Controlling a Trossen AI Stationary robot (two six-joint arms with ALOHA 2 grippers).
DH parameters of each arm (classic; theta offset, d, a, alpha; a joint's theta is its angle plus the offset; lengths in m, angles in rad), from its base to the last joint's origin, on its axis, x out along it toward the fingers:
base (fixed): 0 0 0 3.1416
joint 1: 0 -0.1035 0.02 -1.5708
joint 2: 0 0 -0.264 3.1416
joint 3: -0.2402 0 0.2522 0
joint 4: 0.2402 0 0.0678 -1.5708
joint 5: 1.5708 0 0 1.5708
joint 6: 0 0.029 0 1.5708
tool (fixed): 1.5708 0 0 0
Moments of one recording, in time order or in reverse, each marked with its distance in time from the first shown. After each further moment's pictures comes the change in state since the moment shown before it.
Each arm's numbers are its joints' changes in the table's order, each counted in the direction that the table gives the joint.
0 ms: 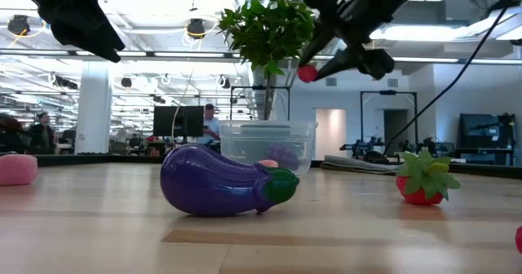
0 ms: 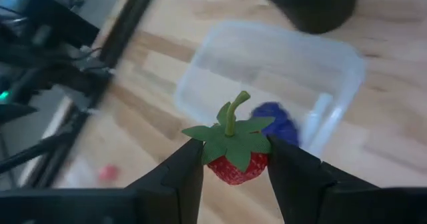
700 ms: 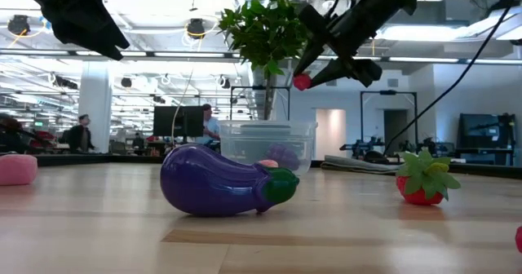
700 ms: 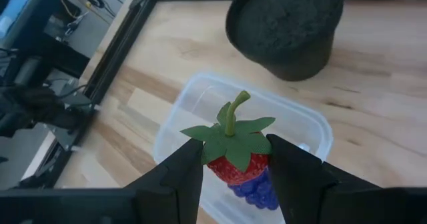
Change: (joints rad) left arm 0.000 0.000 0.000 -0.001 -0.049 -0.018; right arm 0.130 -0.032 -0.002 -0.079 -0.026 -0.094
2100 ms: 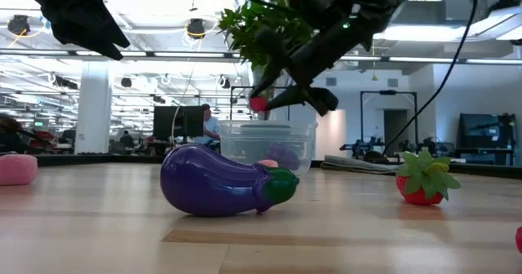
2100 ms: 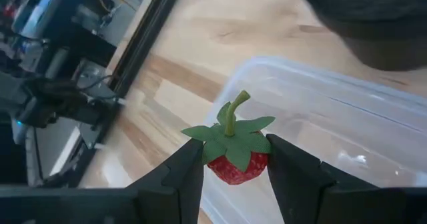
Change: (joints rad) left arm 0.000 0.000 0.000 -0.007 0.005 -0.016; right arm -0.001 -0.330 -0.100 -0.296 -0.114 0.003
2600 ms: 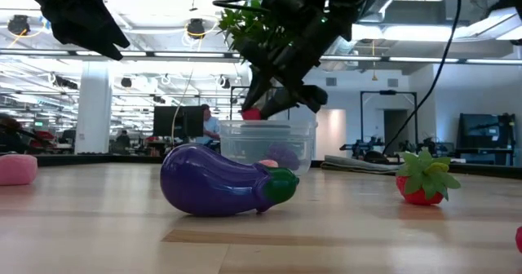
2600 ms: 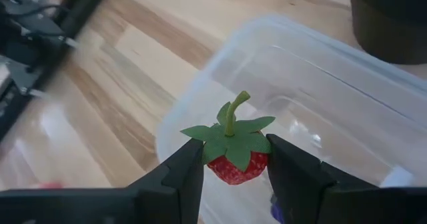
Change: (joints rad) left arm 0.000 0.000 0.000 0.002 -0.001 0.000; right arm -0.020 -0.113 -0.223 0.328 -0.014 -0.146
